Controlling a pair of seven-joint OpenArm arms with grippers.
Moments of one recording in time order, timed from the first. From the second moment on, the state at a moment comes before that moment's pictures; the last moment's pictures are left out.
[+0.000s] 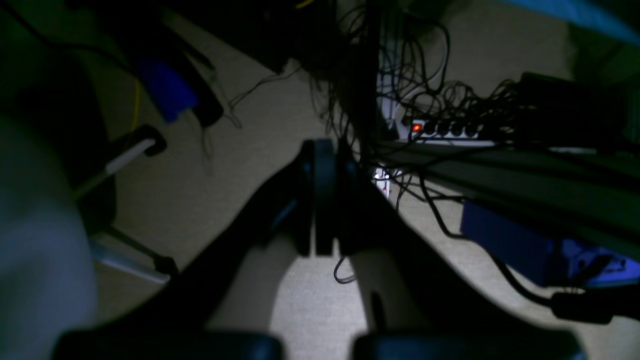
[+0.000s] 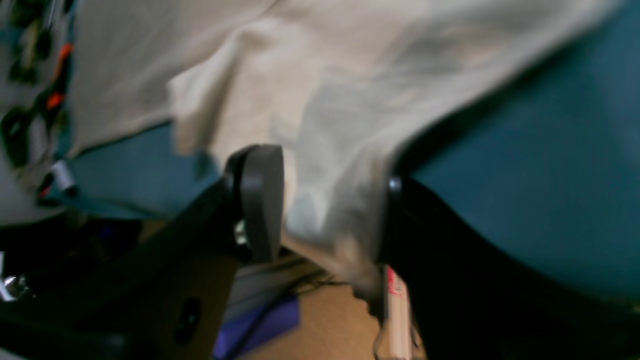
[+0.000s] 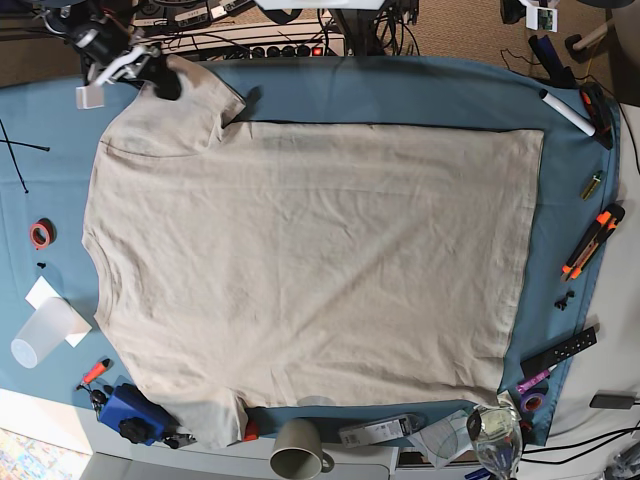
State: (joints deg) left arm 63.3 -5.5 -17.3 109.5 -16.3 -15.4 15.2; right arm -35.8 12.5 37.1 91.3 65.4 40.9 -58.3
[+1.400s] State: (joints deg) left arm 30.7 -5.3 -17.3 106.7 -19.3 1.6 32.3; right arm -35.6 10.5 38.8 91.6 64.9 41.9 -60.4
